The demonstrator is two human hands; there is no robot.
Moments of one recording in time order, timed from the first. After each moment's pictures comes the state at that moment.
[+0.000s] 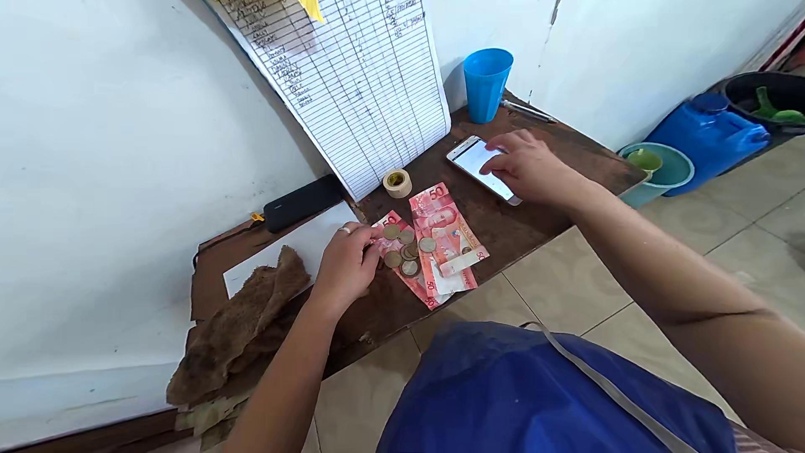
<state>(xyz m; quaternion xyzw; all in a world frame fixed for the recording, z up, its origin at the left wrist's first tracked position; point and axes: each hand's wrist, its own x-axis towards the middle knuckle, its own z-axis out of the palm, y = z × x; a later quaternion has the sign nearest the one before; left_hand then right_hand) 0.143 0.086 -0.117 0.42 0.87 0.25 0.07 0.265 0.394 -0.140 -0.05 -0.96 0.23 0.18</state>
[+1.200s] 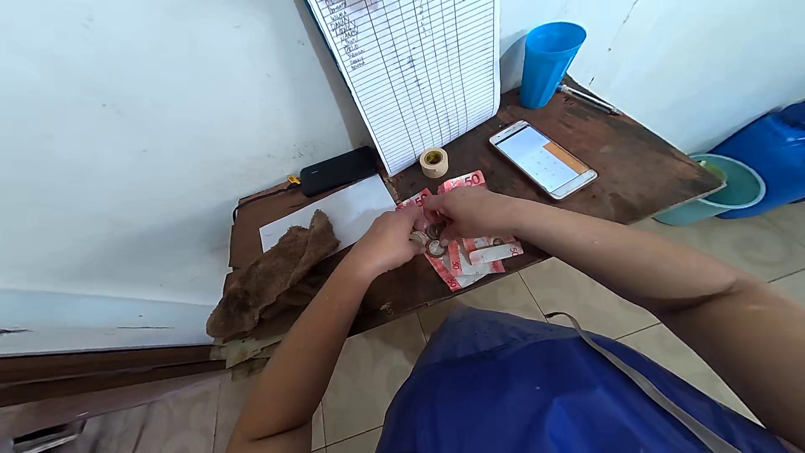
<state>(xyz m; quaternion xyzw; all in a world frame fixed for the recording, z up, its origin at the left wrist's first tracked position) 0.144 0.106 -0.100 0.40 0.87 0.12 0.27 0.201 0.275 -0.112 0.09 -0.95 0.26 -0.16</state>
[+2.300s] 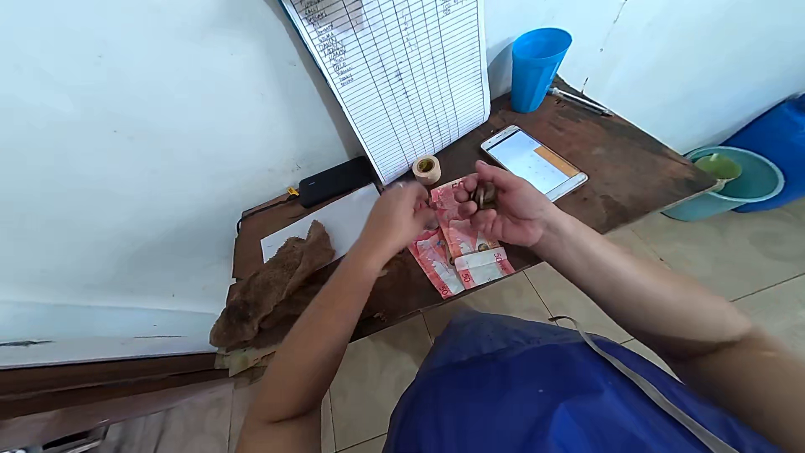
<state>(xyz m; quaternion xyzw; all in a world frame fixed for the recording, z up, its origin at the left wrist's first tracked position) 0.135 0.138 -0.092 0.41 0.88 0.18 0.15 0.243 0.303 -0.133 -0.11 -0.32 0.94 -0.06</state>
